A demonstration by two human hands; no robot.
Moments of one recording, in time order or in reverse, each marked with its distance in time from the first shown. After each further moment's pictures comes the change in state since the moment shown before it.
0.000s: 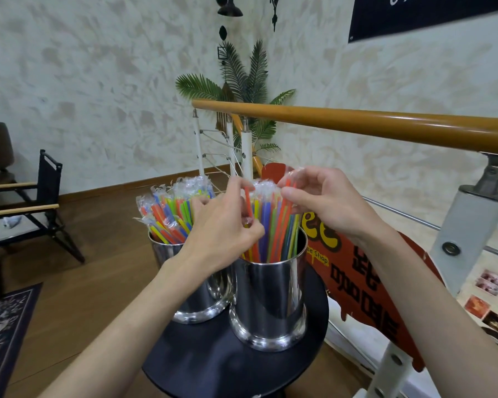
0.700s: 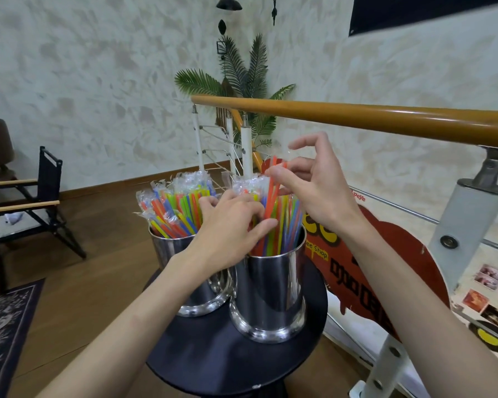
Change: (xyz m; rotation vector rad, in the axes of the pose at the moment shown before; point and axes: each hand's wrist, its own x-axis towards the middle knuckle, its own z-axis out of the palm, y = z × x) left_hand 0.002 -0.003 0.011 0.209 -0.138 0.098; right_hand 0.003 -0.010 0.021 0.030 0.178 -0.186
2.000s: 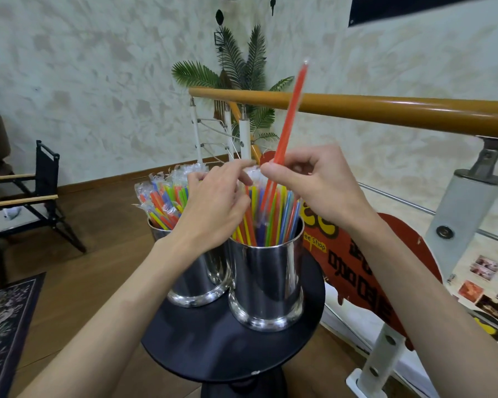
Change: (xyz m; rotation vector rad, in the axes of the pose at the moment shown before) left_hand 0.001 -0.013 -0.013 -0.196 0.209 0.053; right_hand -0.006 -0.009 -0.008 -0.185 -0.081 -0.079
